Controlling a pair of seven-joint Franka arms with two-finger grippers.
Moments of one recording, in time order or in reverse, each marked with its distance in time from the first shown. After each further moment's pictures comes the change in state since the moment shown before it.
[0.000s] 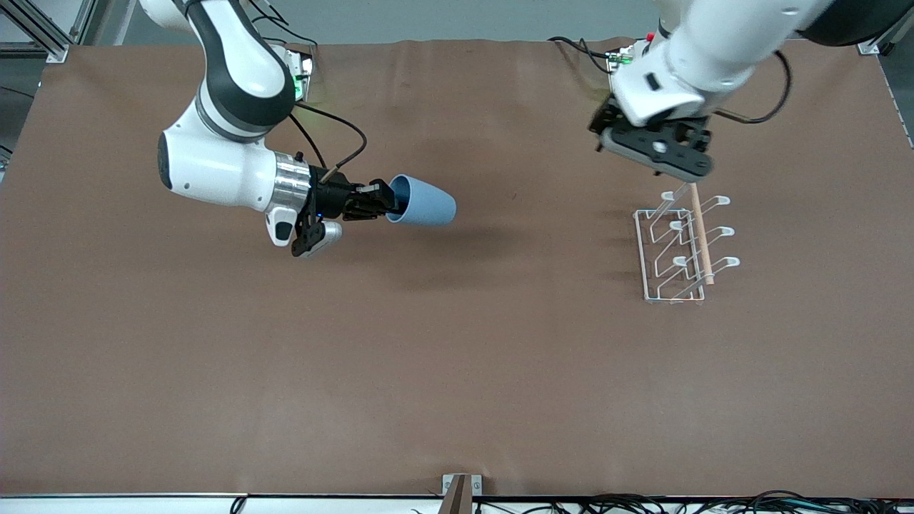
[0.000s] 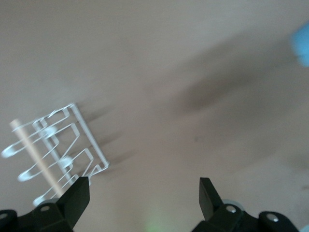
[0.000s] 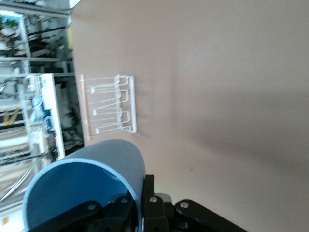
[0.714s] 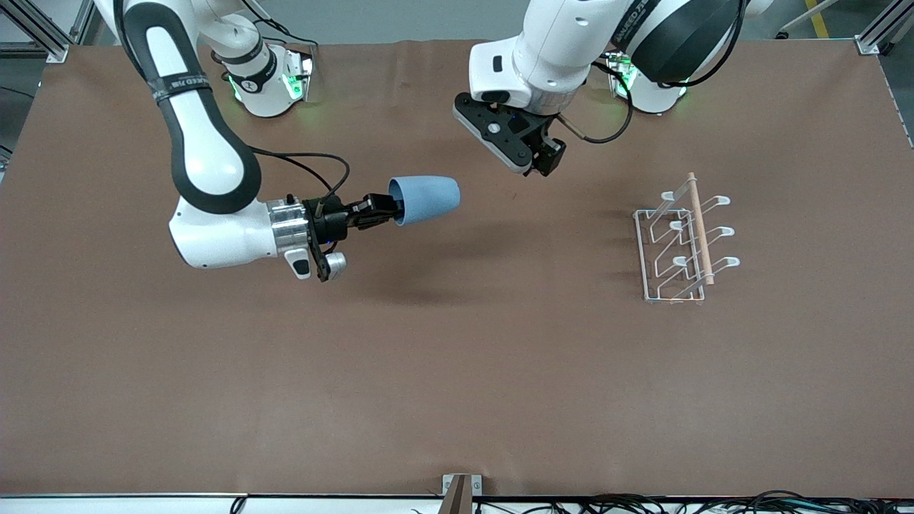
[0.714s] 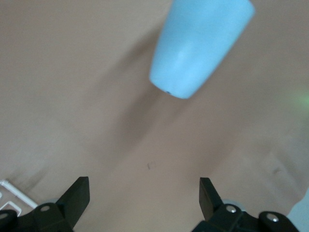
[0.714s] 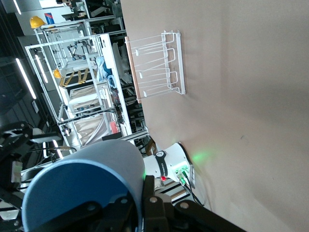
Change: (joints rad) left arm -0.195 0.162 -0.031 0.088 -0.035 0.142 0.105; right arm -0.097 0.186 -0.020 0.128 0.210 -0.357 -0.101
